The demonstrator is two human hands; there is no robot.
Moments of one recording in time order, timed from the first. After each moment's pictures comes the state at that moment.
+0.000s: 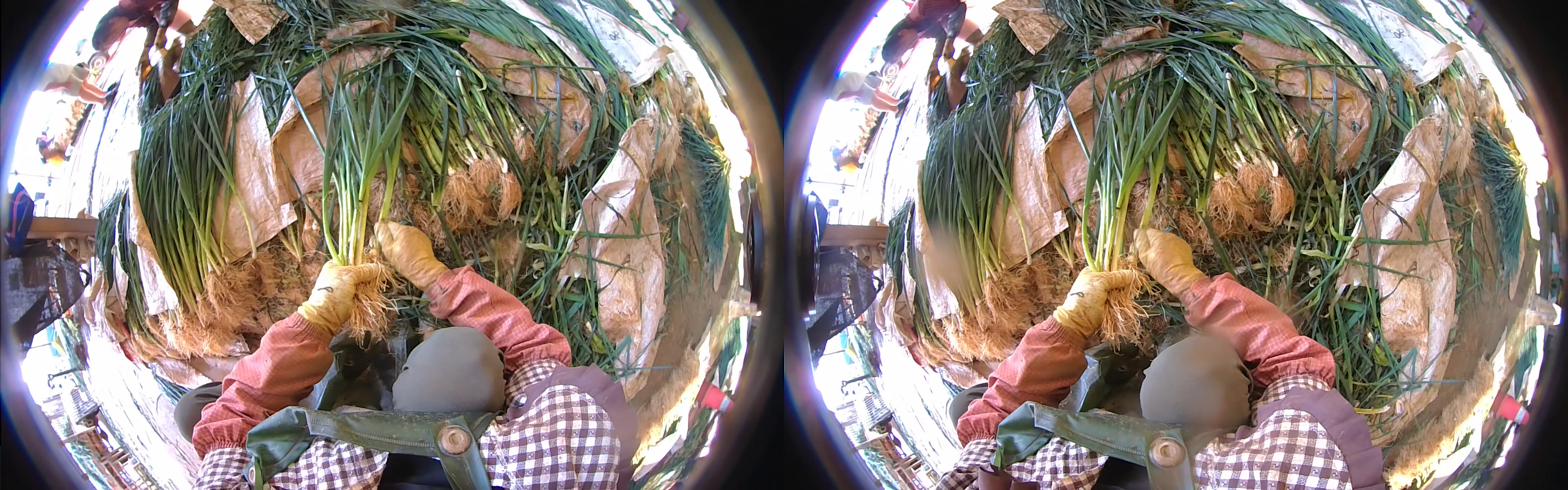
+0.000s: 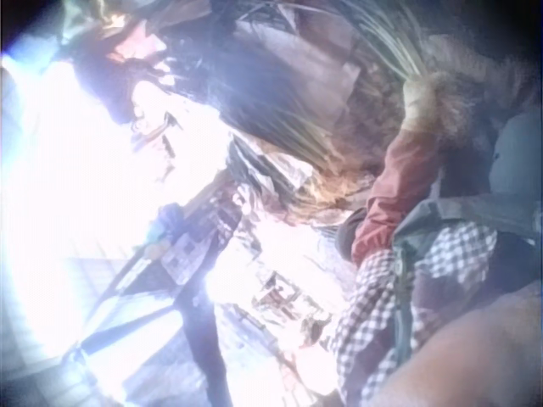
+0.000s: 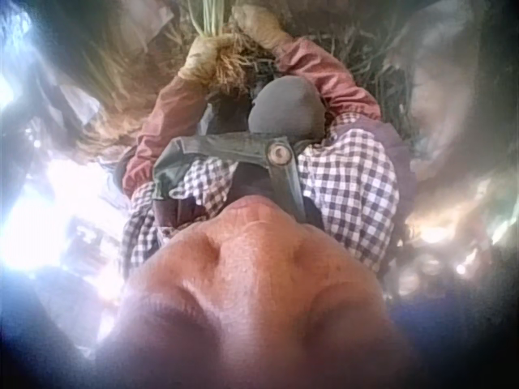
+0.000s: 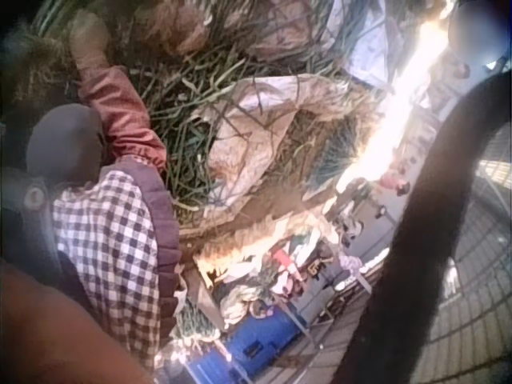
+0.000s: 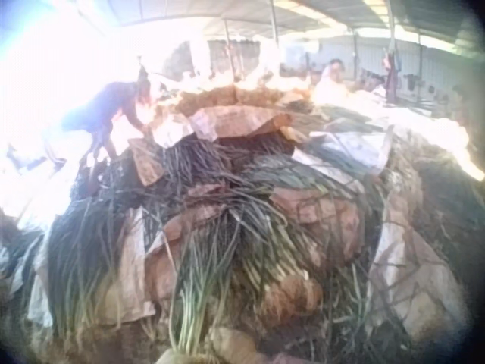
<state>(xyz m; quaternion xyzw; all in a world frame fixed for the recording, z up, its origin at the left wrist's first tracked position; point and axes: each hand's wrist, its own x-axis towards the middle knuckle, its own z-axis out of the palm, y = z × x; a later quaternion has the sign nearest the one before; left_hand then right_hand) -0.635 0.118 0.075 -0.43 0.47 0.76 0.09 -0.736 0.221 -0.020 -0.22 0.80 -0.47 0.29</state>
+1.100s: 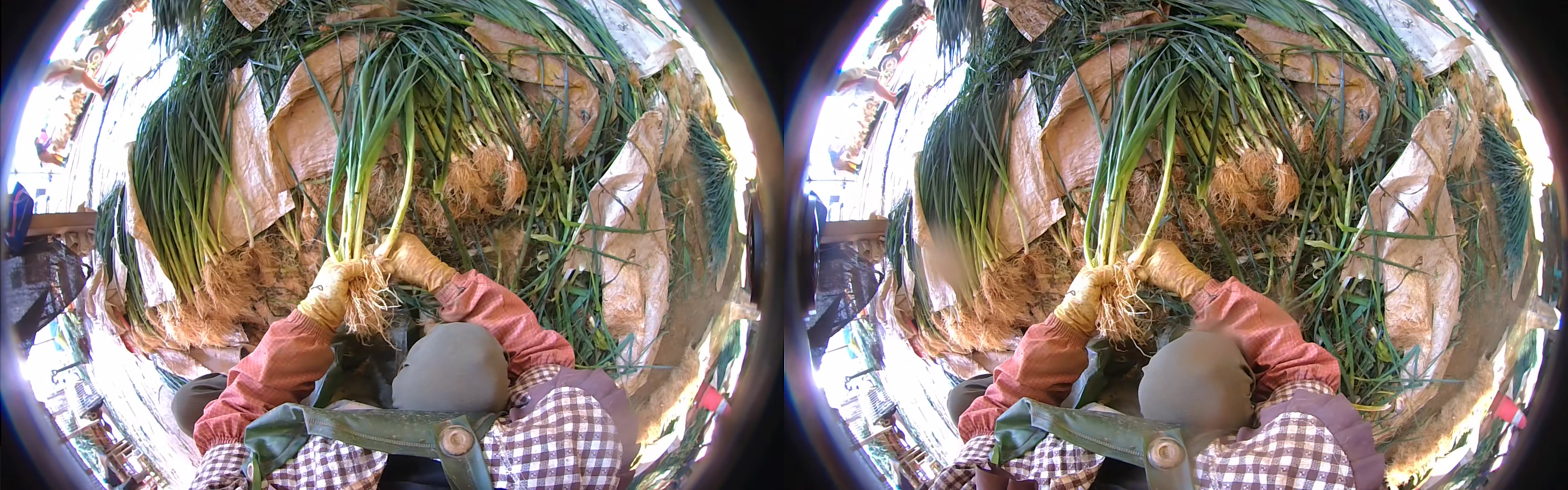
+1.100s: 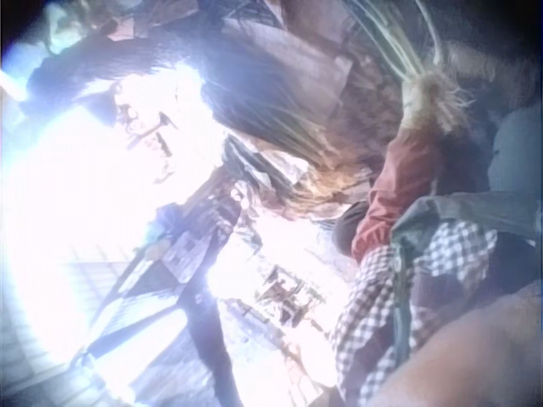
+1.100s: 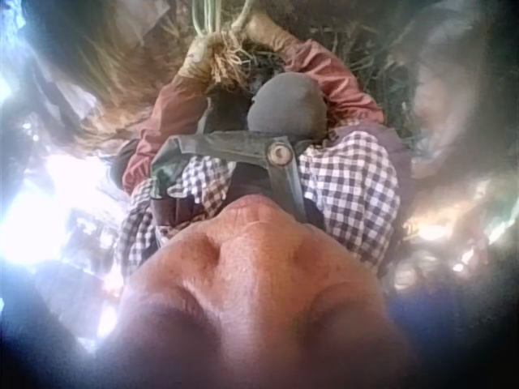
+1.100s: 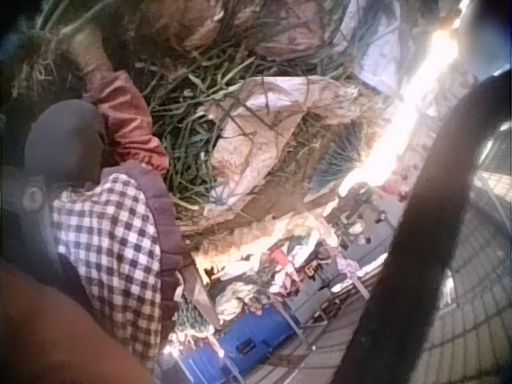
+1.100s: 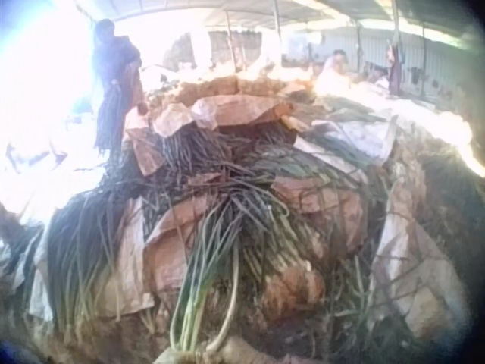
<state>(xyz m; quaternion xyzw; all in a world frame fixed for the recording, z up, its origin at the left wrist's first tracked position) -0.618 0.115 0.044 -0.41 0.38 0.82 0.10 -0.722 0.246 -0.033 -0.29 0.64 -0.57 0.42</state>
